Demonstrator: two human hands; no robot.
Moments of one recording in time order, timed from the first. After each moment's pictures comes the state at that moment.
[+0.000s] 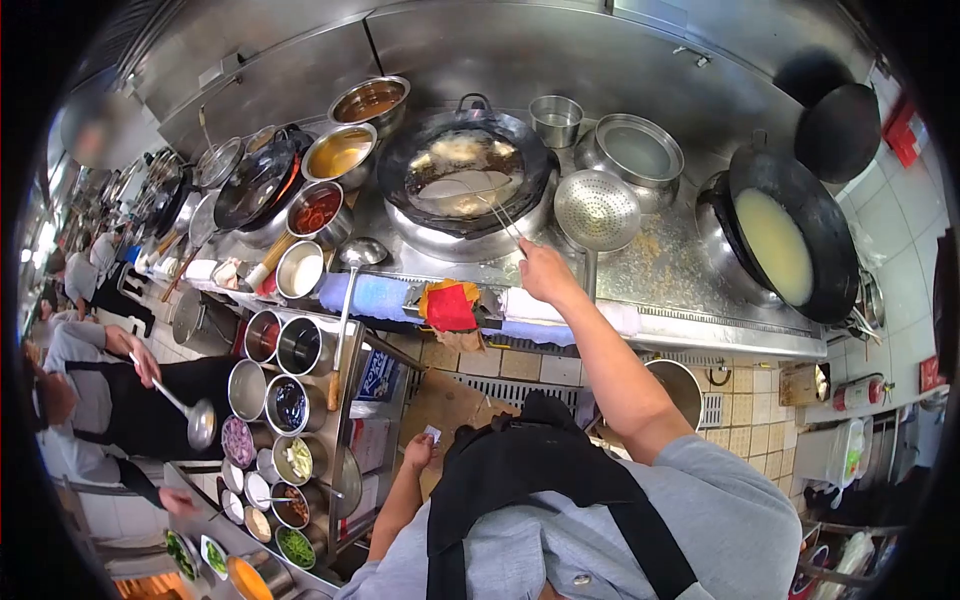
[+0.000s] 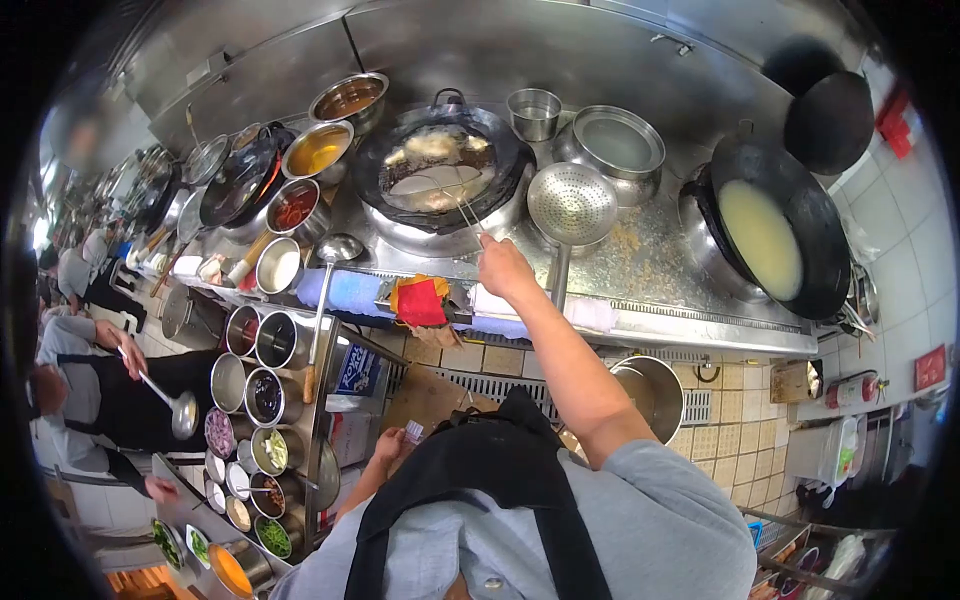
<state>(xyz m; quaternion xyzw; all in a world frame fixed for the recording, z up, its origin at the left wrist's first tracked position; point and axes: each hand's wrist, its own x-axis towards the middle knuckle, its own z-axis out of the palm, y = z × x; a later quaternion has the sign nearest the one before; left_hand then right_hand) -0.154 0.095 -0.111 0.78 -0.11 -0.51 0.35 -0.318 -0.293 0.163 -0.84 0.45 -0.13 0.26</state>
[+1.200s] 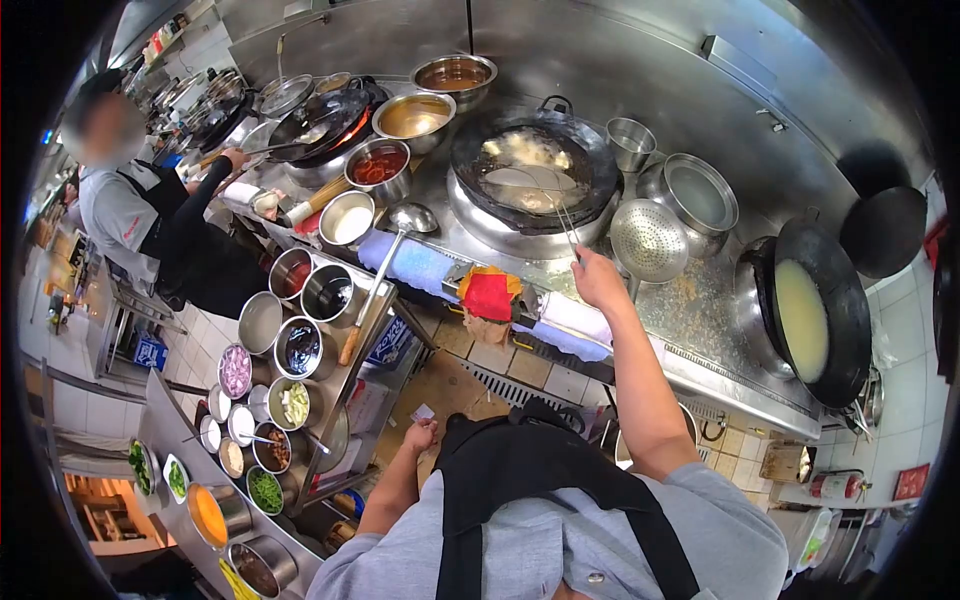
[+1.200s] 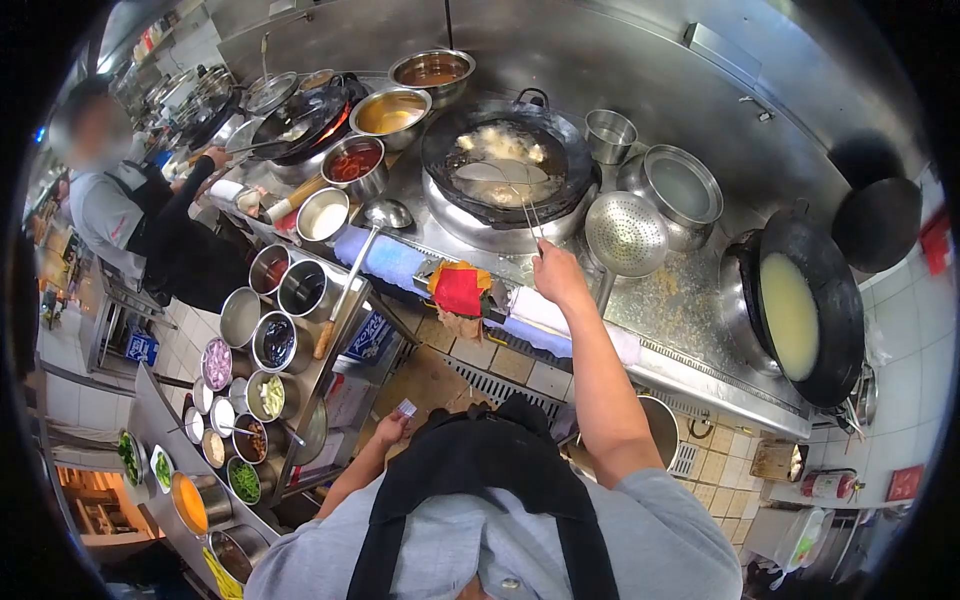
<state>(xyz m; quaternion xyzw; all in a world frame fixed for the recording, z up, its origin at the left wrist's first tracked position) -0.165 0.111 -0.134 0.77 -0.06 -0.52 0.36 -0.311 -0.303 0.167 -0.87 0.40 -0.14 0.23</state>
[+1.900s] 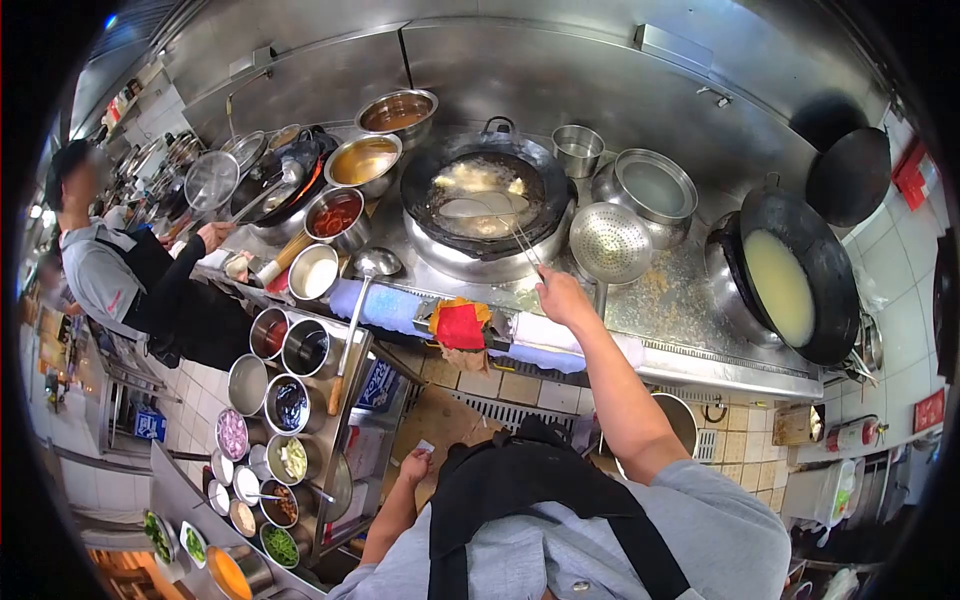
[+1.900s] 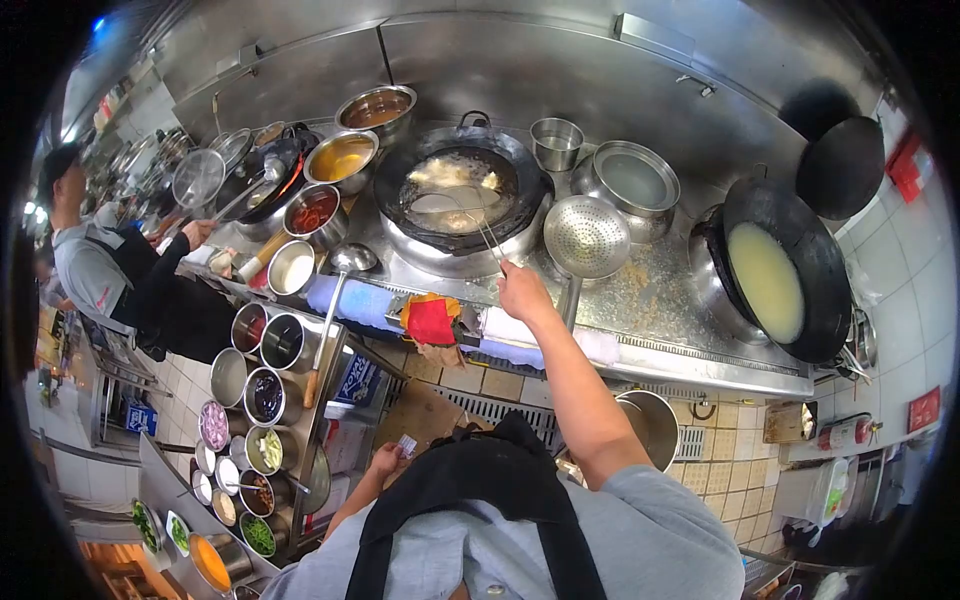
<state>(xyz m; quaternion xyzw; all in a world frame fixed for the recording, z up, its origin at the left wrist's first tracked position) -0.150 0.102 -0.134 0.76 -0.08 -0.53 0.38 -0.320 -0.307 0.154 -0.86 0.42 -0.15 0.24</state>
